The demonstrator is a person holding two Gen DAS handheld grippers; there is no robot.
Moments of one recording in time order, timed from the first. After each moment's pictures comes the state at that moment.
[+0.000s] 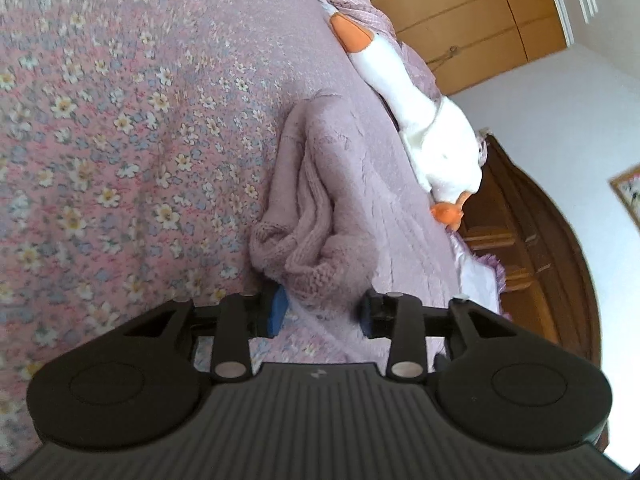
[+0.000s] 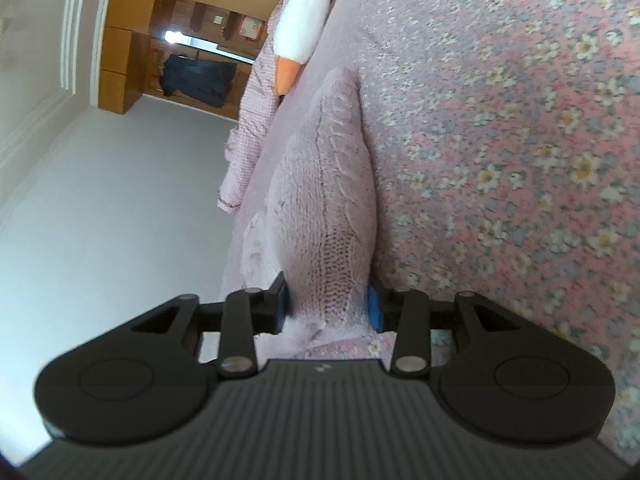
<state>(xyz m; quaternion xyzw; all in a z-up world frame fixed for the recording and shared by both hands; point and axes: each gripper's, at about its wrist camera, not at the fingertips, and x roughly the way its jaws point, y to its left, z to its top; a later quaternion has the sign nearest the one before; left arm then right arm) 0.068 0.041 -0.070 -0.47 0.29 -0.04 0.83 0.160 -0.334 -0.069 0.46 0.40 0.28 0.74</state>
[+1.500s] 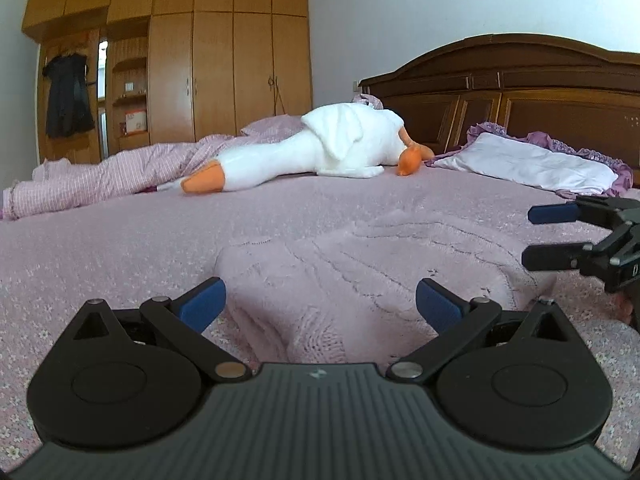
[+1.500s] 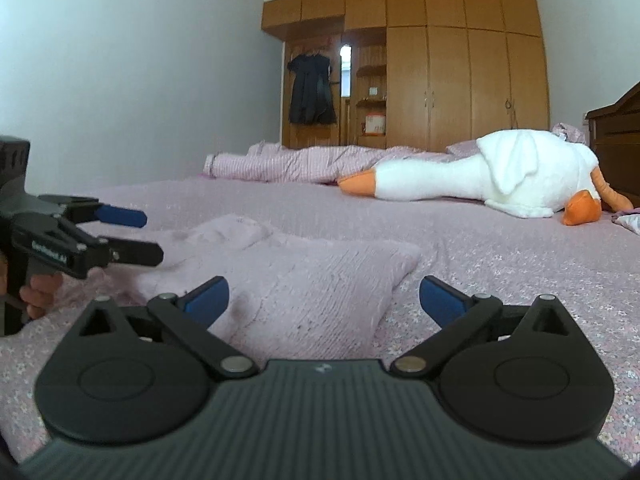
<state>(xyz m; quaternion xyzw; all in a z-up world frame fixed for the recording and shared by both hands) 0.070 -0.011 -0.048 0.05 0.13 -0.11 0.98 0.095 -0.284 -0.019 -0.03 0.09 0.30 0.95</state>
